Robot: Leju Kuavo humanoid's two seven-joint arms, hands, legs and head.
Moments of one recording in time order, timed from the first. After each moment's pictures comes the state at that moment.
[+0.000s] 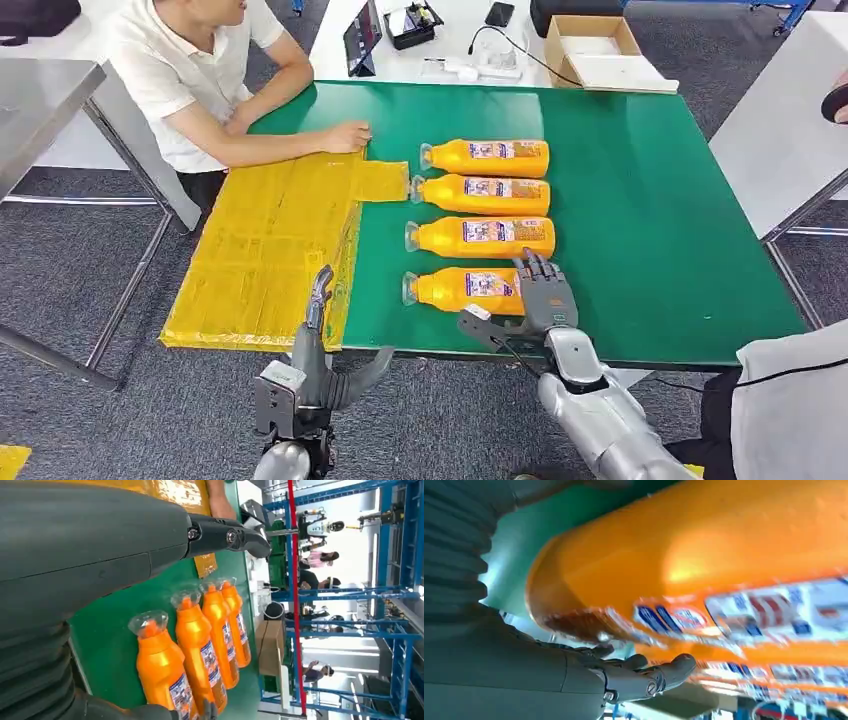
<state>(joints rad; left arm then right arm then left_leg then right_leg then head) 0.03 -0.21 -0.49 -1.33 -0.18 0.34 -0.53 -0.48 -0.05 0.56 -0.71 1.27 -0.22 0.14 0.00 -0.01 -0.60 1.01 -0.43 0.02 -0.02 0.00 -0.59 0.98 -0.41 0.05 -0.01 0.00</state>
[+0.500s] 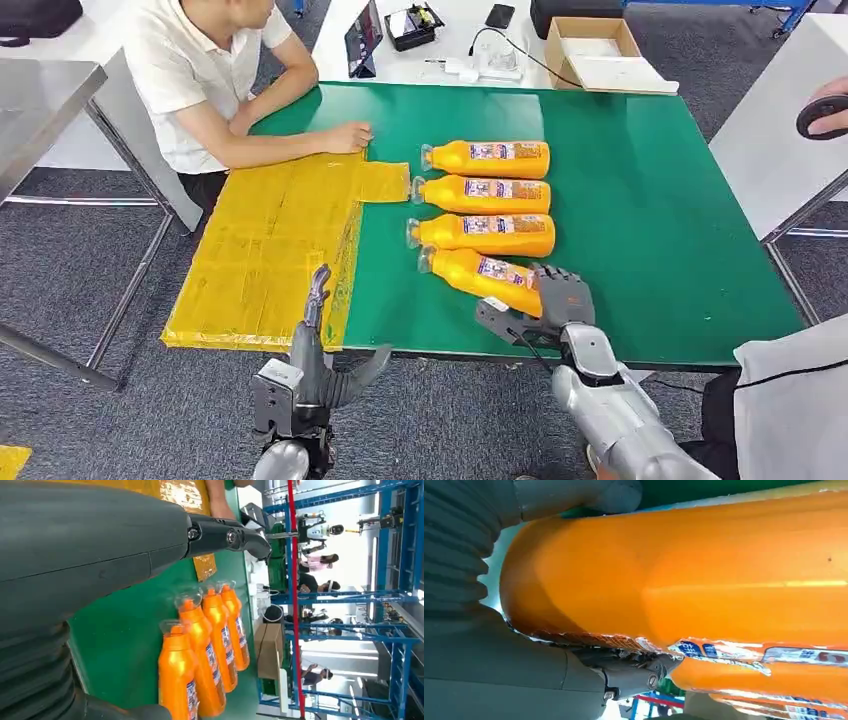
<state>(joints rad) 0.03 -0.21 -0.48 -1.33 -0.18 0.34 -0.53 -0.50 -0.07 0.48 -0.64 1.21 -0.20 0.13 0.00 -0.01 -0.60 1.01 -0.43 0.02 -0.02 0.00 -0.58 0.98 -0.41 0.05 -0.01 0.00</state>
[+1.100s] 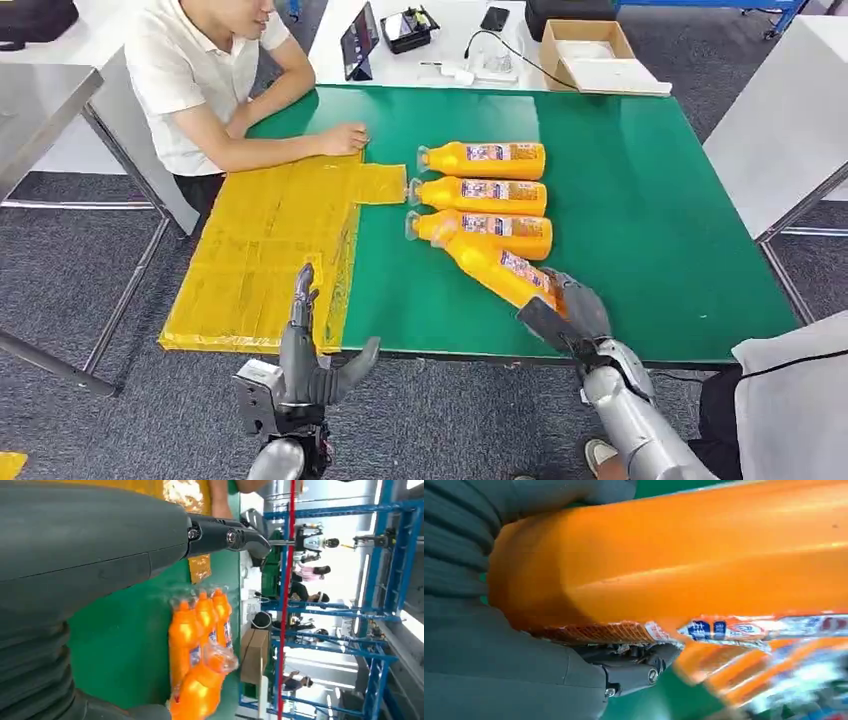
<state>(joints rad) 0.03 -0.21 -0.47 -1.33 -0.05 0.34 -0.59 -0.41 -0.06 0.28 -0.63 0.72 -0.13 -0.47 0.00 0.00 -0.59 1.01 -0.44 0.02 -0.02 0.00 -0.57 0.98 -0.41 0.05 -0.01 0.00</state>
